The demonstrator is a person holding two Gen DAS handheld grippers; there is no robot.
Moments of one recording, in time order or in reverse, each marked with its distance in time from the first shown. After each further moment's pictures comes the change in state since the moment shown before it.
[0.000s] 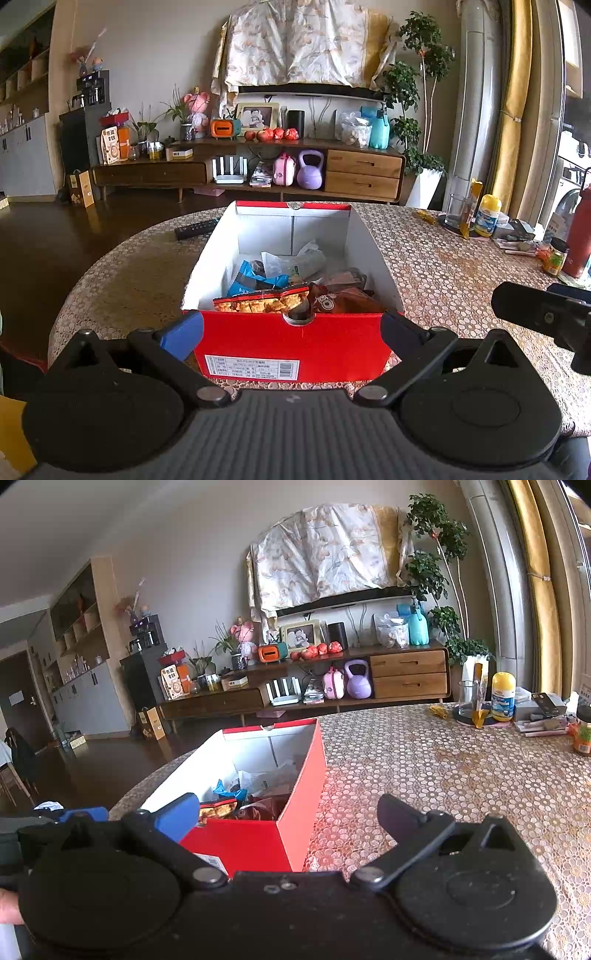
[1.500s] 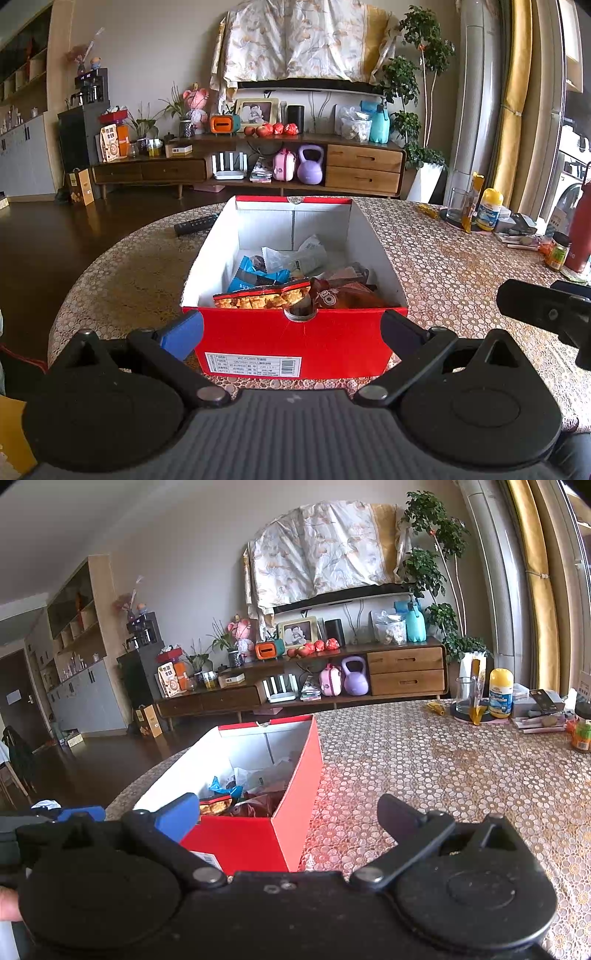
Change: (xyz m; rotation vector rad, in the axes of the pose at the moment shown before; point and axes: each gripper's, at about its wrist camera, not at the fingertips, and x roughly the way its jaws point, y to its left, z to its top) left arm 0.005 0.004 -0.003 0.008 0.014 0.002; right arm -0.002 -0.002 0.001 0.001 0.008 -0.009
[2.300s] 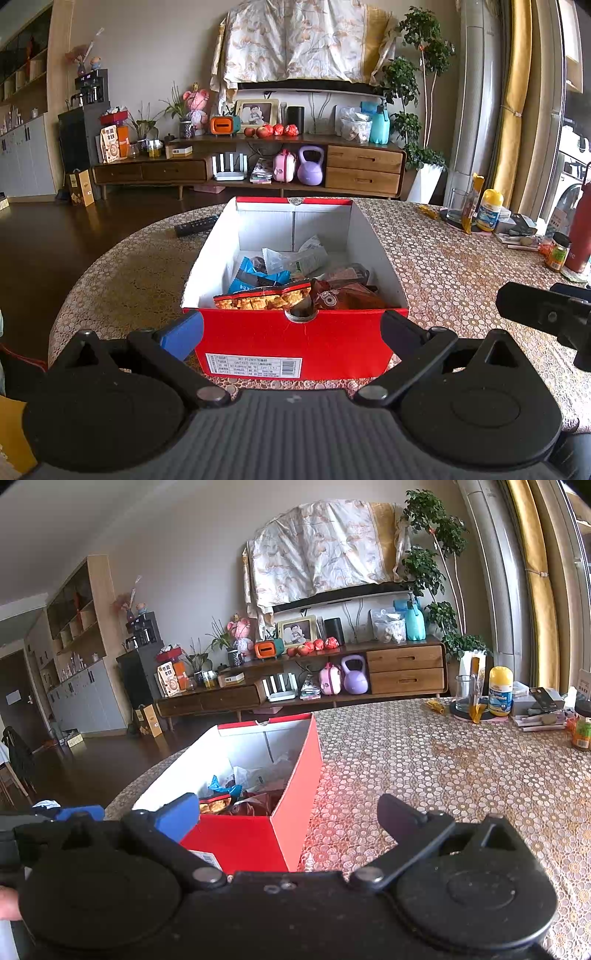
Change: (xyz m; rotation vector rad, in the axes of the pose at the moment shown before) left arm 0.000 0.000 0.001 0.000 -0.002 0.000; right arm 0.001 0.000 -0.001 0.003 0.003 -0.001
